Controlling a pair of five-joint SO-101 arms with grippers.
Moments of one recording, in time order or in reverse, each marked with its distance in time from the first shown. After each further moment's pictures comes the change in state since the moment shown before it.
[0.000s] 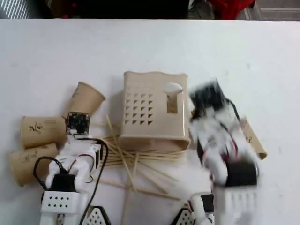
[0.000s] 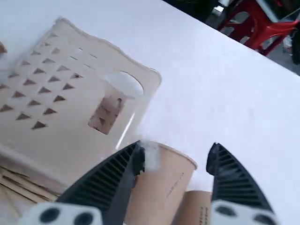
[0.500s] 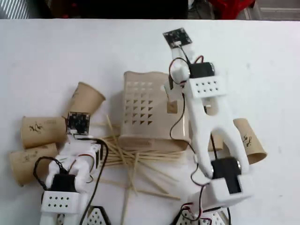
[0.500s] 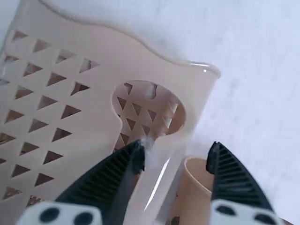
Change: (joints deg) left arm 0.0 0.0 0.0 0.0 0.0; right arm -4.4 61.5 -37.4 6.7 -9.9
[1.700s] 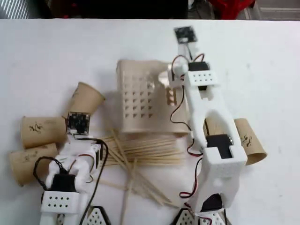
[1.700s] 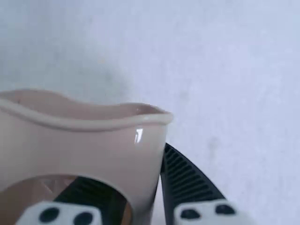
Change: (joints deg) left arm 0.0 0.0 0.0 0.0 0.0; right arm 3.9 14.7 -6.9 -21.9 -7.5
